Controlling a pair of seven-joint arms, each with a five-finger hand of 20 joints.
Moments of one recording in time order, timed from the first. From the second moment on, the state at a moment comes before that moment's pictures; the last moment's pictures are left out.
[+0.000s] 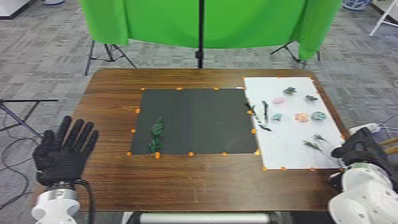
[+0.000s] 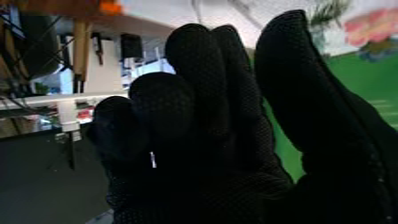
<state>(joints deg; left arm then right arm) 128.4 -64.7 -96.1 -121.2 2.4 9.9 24.8 -116.9 -58.8 93.8 -120.0 -136.7 -4.1 51.1</state>
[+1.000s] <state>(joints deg) 129.4 -65.8 -96.1 -121.1 2.4 10.6 24.3 -109.2 -58.5 78.4 -120.5 -141.8 17.8 50.6</state>
